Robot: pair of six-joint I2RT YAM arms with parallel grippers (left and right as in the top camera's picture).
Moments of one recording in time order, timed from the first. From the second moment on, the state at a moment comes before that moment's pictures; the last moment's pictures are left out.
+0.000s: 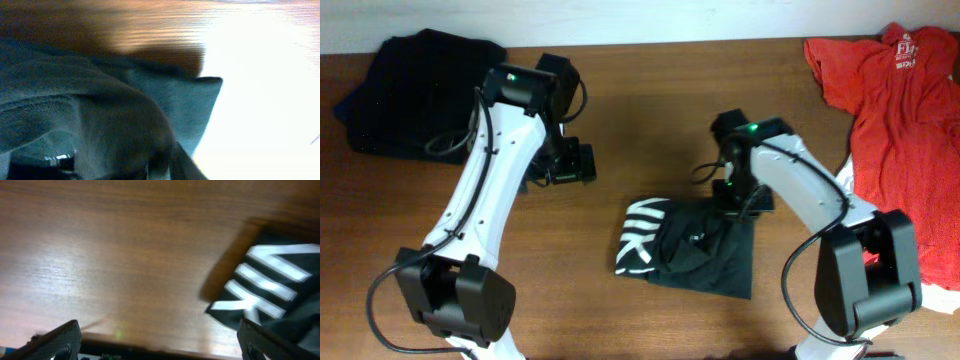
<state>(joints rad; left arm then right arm) -0.29 1.89 1.88 -1.61 -0.04 -0.43 0.25 1.85 1.36 -1.24 -0.01 0.32</state>
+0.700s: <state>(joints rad) -0.28 1.89 1.63 -1.50 -0.04 -0.43 0.55 1.56 1.15 -1.12 -0.14 0.31</state>
